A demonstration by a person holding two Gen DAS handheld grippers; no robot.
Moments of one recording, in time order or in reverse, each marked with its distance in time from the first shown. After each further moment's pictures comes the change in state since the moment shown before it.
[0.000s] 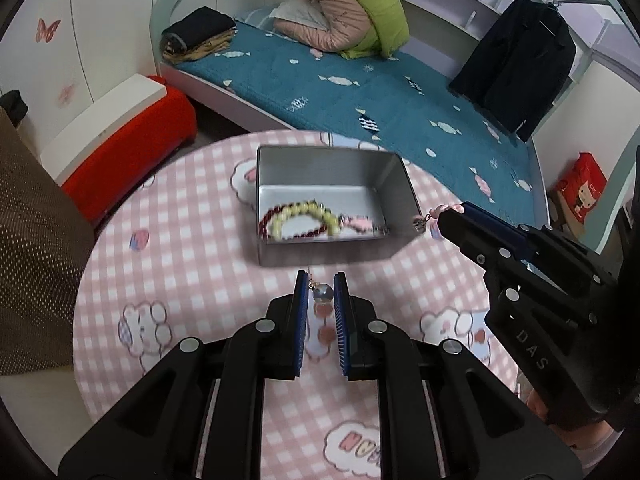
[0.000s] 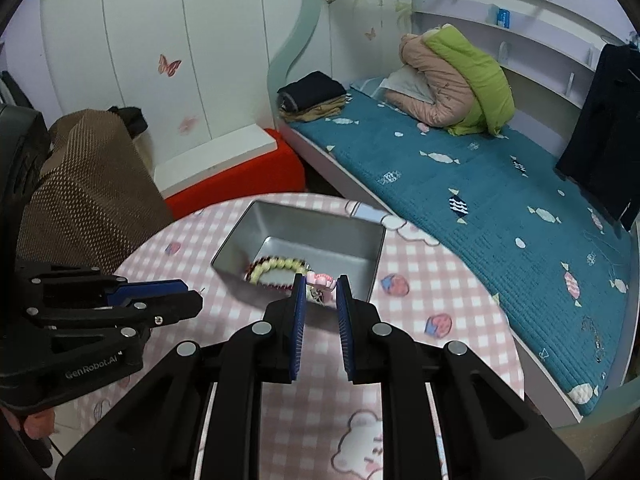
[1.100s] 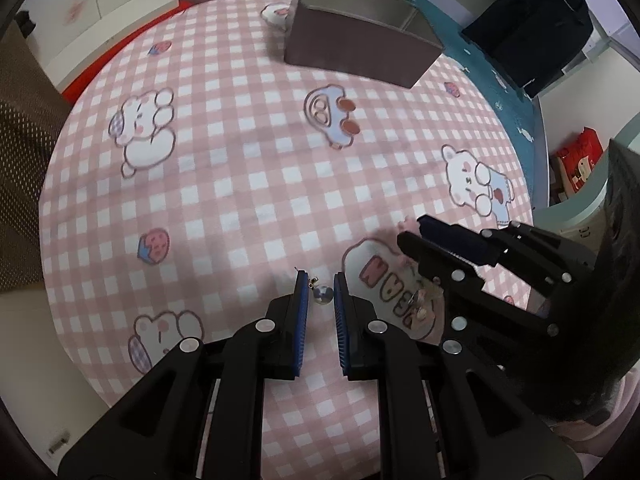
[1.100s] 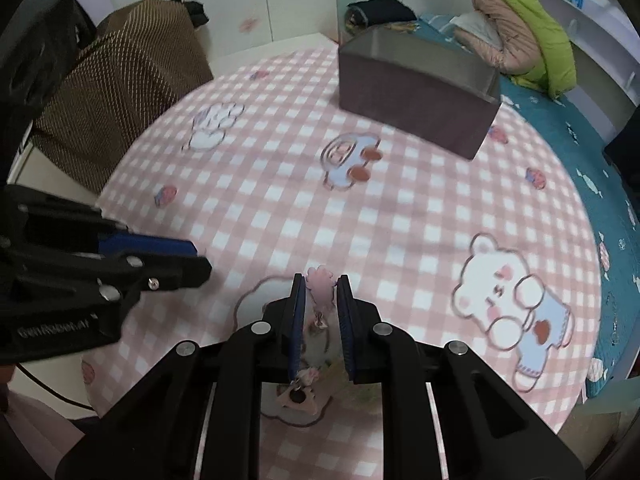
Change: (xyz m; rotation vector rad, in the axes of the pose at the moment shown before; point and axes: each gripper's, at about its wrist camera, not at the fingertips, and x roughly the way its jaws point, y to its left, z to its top) left arm -0.004 0.018 -0.143 -0.080 0.227 -0.041; right arm 0.000 0.072 -0.127 -0.171 0.268 0.116
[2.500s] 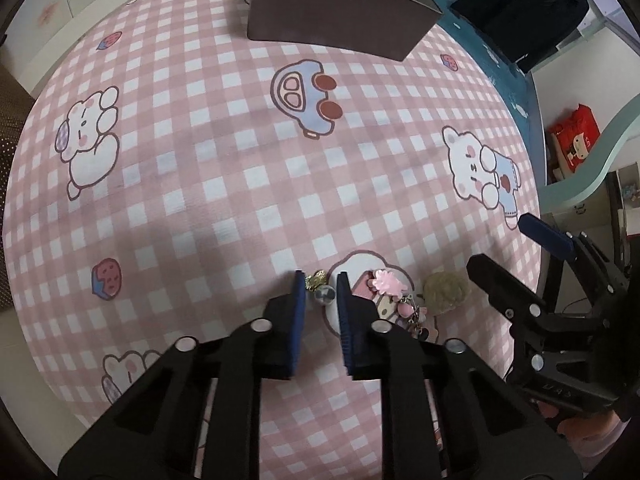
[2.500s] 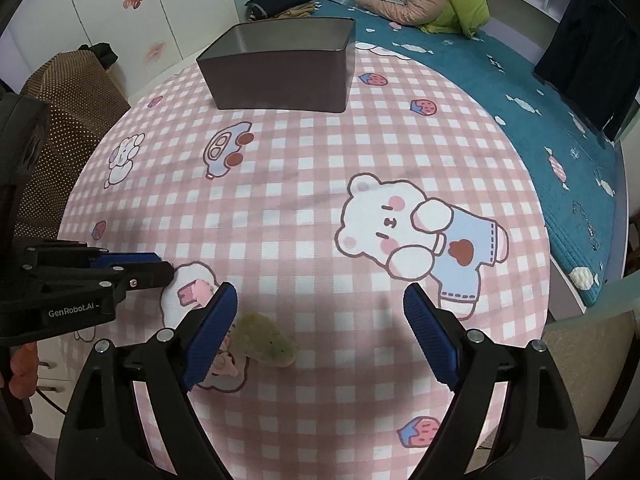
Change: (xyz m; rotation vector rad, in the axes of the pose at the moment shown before) left arm 0.045 -0.011 0.017 0.047 0.097 -0.033; right arm -0.021 -0.056 -0.030 0.288 0.048 -0.148
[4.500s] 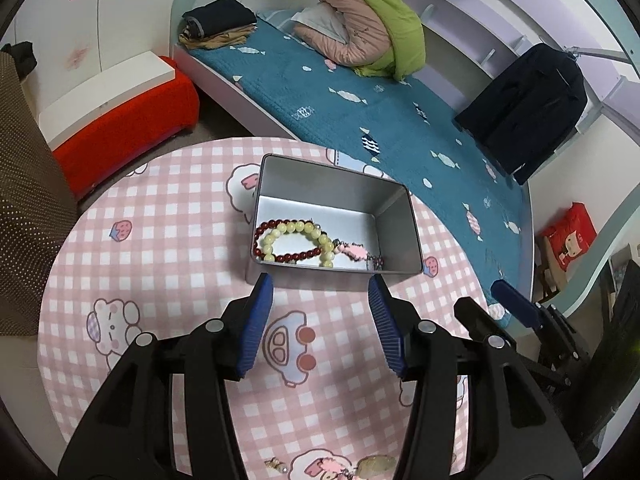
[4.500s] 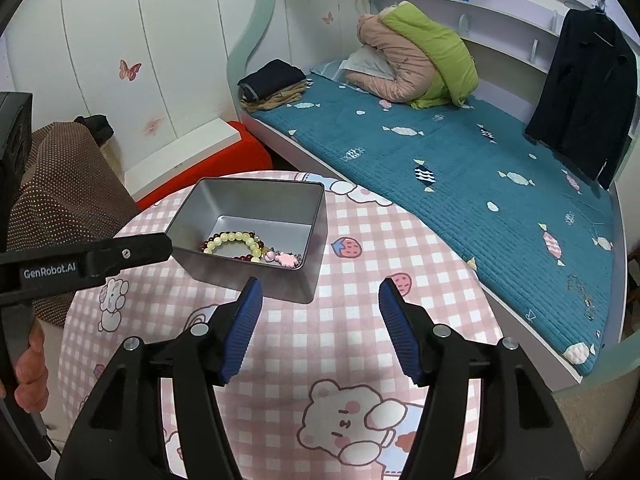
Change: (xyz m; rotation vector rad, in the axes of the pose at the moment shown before) left arm -0.074 -0.005 0.124 -0.110 -0.365 -0.015; right arm -0.018 -0.030 0.113 0.017 -0.267 0.002
